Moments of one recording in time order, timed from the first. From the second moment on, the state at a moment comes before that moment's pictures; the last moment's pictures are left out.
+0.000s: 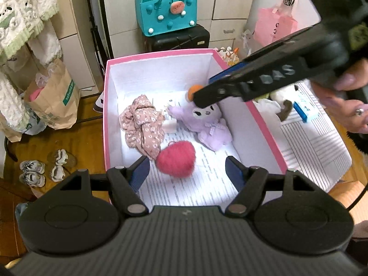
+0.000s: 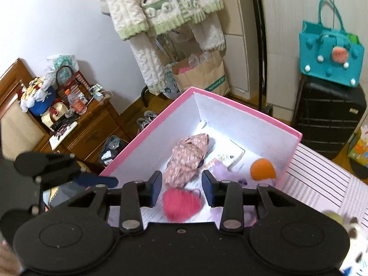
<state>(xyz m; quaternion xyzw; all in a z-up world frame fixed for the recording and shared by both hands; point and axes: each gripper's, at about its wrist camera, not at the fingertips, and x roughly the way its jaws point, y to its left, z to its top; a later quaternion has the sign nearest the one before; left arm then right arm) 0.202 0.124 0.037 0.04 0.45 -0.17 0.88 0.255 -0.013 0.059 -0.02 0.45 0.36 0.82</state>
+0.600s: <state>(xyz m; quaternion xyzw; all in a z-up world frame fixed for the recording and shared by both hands) 0.137 0.109 0.091 0.06 0.46 -0.19 0.87 0.167 -0.062 0.111 -0.05 0.40 0.39 0.83</state>
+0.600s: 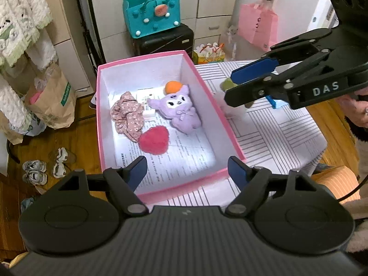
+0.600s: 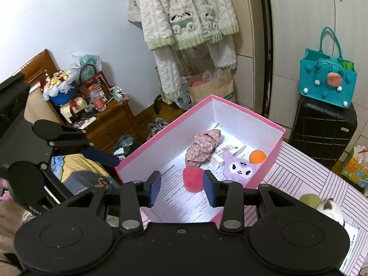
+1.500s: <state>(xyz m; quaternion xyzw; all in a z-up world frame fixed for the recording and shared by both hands) 0.064 0.033 0.084 0.08 0.48 -0.23 0.85 0.056 -0.177 0.083 -0.05 0.39 0.35 0.85</state>
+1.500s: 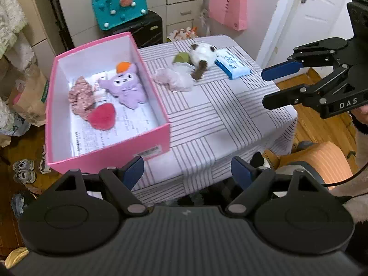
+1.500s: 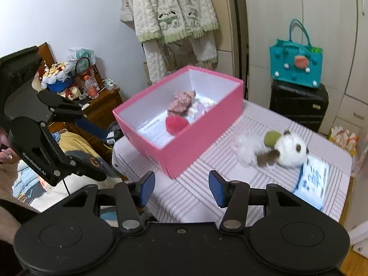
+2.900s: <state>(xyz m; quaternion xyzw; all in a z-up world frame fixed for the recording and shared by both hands) 0.131 -0.121 0.033 0.08 0.42 -0.34 0.84 0.079 -0.309 -0.038 0.01 0.35 0.26 0.90</state>
